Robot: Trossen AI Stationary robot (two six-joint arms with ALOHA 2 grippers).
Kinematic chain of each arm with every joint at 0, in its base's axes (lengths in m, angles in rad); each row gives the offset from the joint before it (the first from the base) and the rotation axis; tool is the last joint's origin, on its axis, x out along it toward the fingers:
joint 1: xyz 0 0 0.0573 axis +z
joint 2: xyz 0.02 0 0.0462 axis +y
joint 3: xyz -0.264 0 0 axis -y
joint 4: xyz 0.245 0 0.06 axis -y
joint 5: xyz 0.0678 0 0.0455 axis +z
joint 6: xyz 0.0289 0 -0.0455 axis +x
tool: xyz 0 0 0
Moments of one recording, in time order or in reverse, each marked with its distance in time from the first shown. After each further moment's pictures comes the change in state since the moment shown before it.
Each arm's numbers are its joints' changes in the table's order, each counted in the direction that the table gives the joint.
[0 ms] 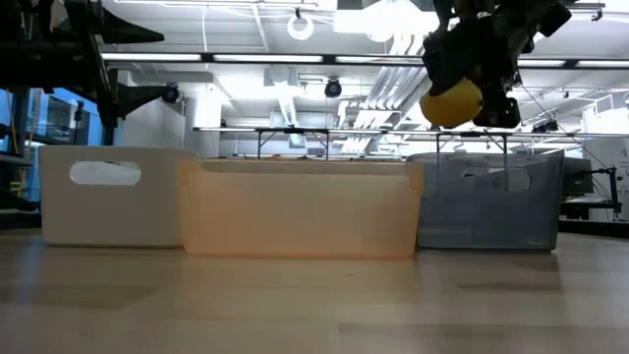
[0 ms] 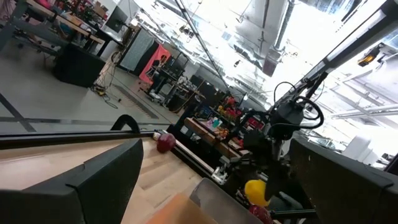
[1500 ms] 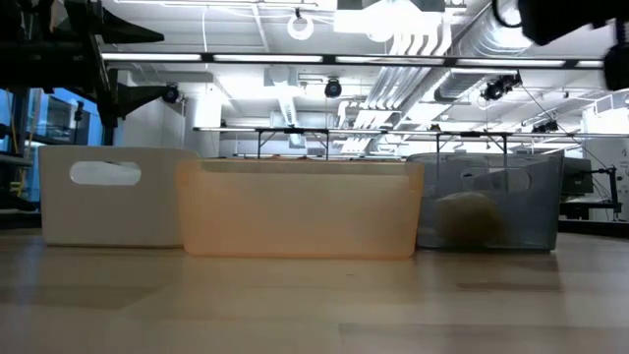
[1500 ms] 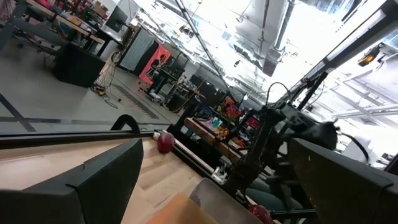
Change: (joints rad) left arm 0.000 0.000 0.000 0.000 0.000 0.000; right arm 0.411 -0.152 0.003 -0.257 0.182 0.323
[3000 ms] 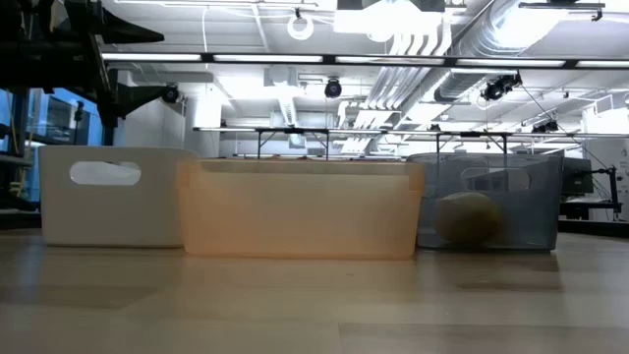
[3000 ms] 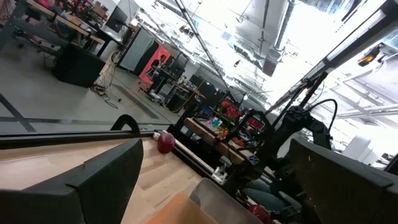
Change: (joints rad) left arm 0.000 0.000 0.000 0.000 0.000 0.000; right arm 0.531 0.618 -0.001 0.066 0.333 0.557
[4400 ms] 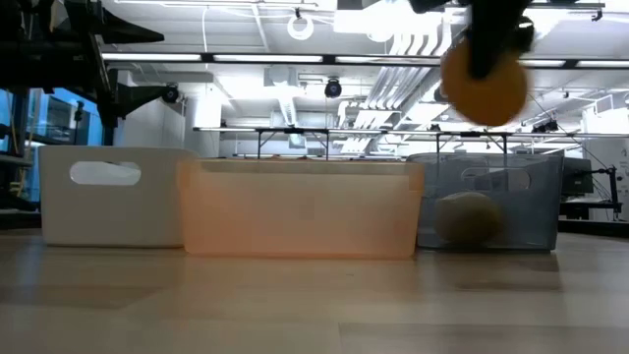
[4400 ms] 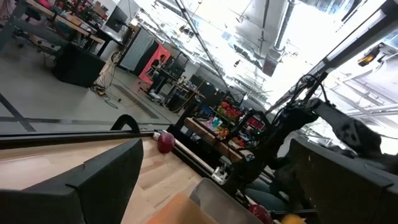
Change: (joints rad) left arm 0.000 0.000 0.000 0.000 0.000 0.000; right arm -0.487 0.053 0.650 -0.459 -0.894 -0.849
